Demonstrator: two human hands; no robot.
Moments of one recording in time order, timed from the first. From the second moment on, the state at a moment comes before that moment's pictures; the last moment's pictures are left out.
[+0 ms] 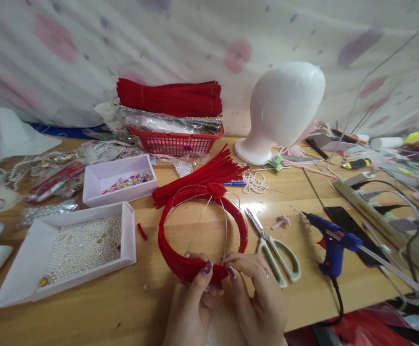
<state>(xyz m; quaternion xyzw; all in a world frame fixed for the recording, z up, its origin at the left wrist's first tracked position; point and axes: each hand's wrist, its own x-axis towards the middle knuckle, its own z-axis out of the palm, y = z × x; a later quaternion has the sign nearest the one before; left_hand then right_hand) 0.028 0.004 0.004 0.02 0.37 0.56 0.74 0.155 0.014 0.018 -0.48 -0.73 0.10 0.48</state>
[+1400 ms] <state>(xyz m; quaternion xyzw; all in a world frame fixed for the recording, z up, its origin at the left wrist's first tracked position) 0.026 -0.002 0.002 0.02 0.44 0.55 0.71 0.143 0.005 0.017 -0.53 -0.65 0.18 0.52</state>
